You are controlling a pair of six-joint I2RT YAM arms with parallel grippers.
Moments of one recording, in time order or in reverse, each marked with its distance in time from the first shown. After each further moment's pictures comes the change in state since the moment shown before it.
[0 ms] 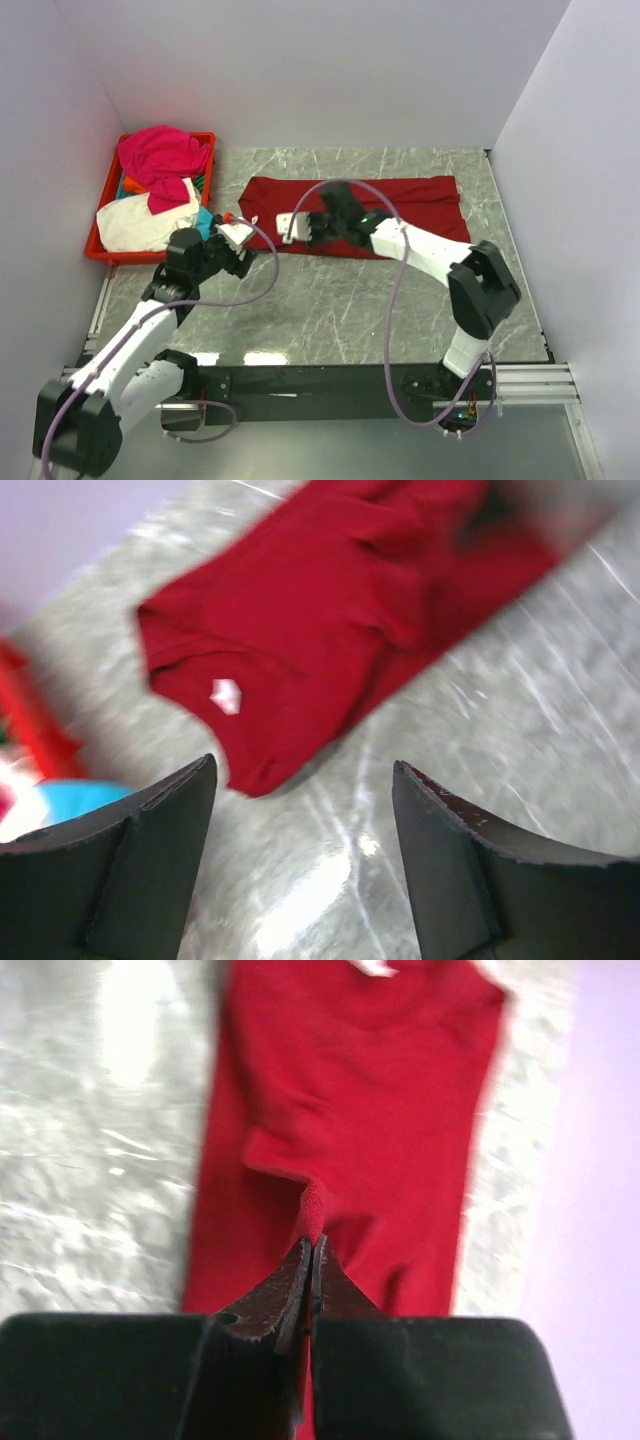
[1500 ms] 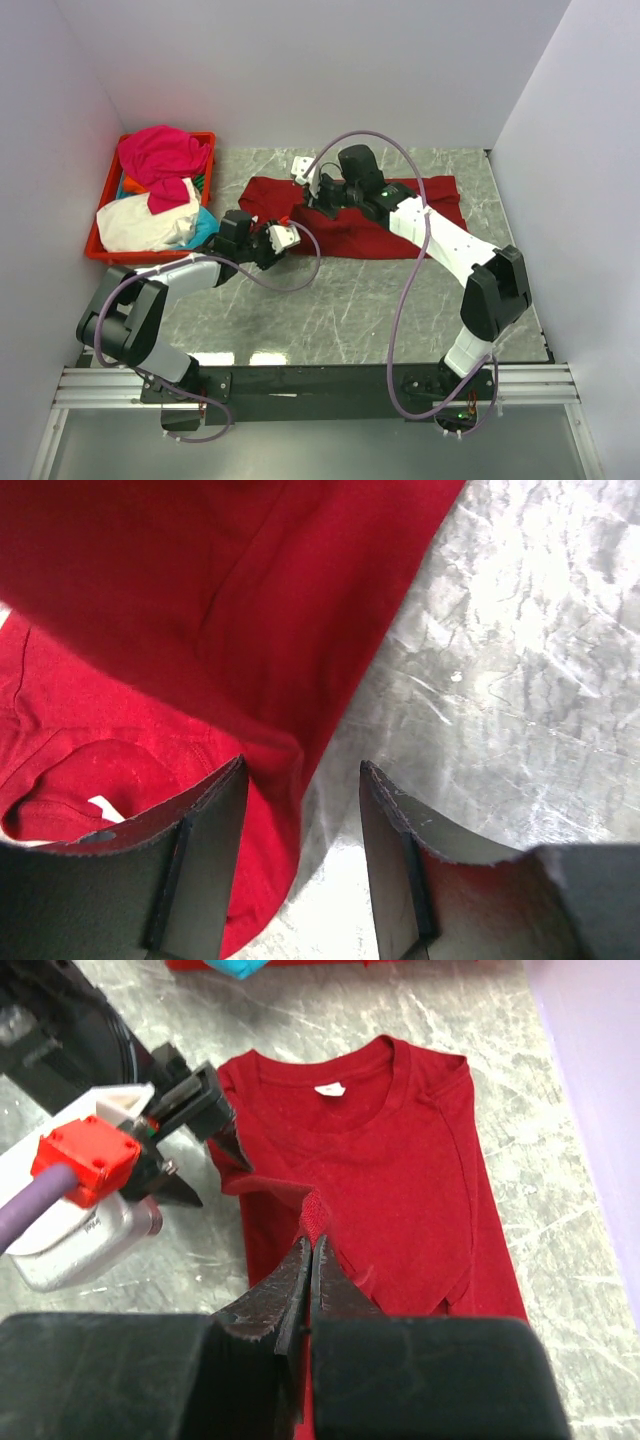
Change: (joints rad) left arm -0.138 0.633 0.185 0.143 0.108 0.325; right arm -0.127 -0.067 0.197 -0.060 -0.270 0.480
